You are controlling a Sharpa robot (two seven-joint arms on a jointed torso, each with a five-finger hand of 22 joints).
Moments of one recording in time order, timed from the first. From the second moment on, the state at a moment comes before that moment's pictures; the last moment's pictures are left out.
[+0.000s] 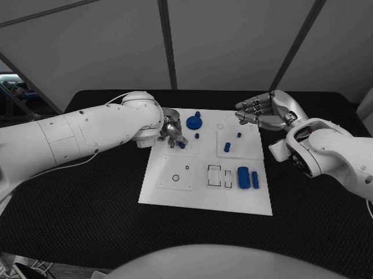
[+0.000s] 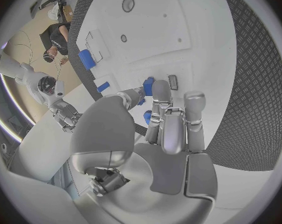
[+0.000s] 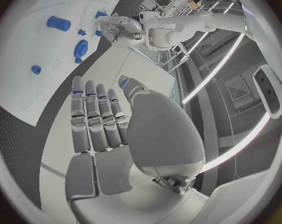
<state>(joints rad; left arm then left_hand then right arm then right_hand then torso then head) 1.24 -0.63 -0.02 1.29 -1.13 0.19 -0.51 1.16 -0.19 0.63 0.16 0.15 1.03 0.03 0.54 0.66 1.27 -0.03 0.84 0.48 1.46 -0.10 1.42 1.24 0.20 1.19 0.01 1.19 0.91 1.11 -0.84 0.06 1.56 -0.74 -0.47 0.16 1.43 -0.14 0.27 0.15 0.27 1.01 0.21 0.07 0.07 1.15 0.14 0.08 0.06 1.16 0.10 0.06 0.11 0.18 1.07 0.20 0.20 0.19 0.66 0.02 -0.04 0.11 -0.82</state>
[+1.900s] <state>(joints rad) 1.24 -0.61 -0.01 1.26 -1.13 0.22 -0.52 1.00 -0.18 0.62 0.07 0.15 1.09 -0.01 0.57 0.71 1.33 -0.07 0.85 0.44 1.47 -0.12 1.42 1.25 0.20 1.23 0.00 1.22 0.98 1.11 -0.84 0.06 1.57 -0.75 -0.47 0.16 1.43 -0.14 0.27 0.15 0.28 1.01 0.21 0.07 0.07 1.14 0.15 0.08 0.06 1.16 0.10 0.06 0.10 0.18 1.07 0.20 0.20 0.19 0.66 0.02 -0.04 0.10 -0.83</state>
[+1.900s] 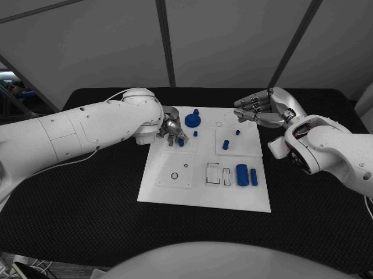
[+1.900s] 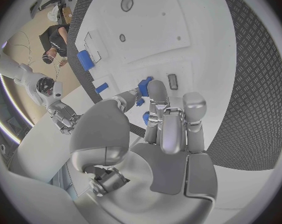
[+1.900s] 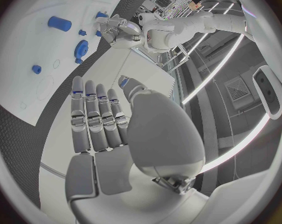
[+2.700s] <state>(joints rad) 1.24 -0.61 -0.01 1.26 -1.13 0.23 -0.52 0.99 -0.18 0.60 0.08 0.15 1.09 -0.02 0.57 0.72 1.33 -0.08 0.85 0.44 1.47 -0.12 1.42 1.25 0.20 1.23 -0.01 1.22 0.99 1.11 -0.84 0.06 1.57 -0.75 -0.47 0.16 1.43 -0.14 0.27 0.15 0.28 1.01 0.21 0.07 0.07 1.14 0.15 0.07 0.06 1.15 0.11 0.06 0.10 0.18 1.07 0.20 0.19 0.18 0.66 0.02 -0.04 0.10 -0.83</state>
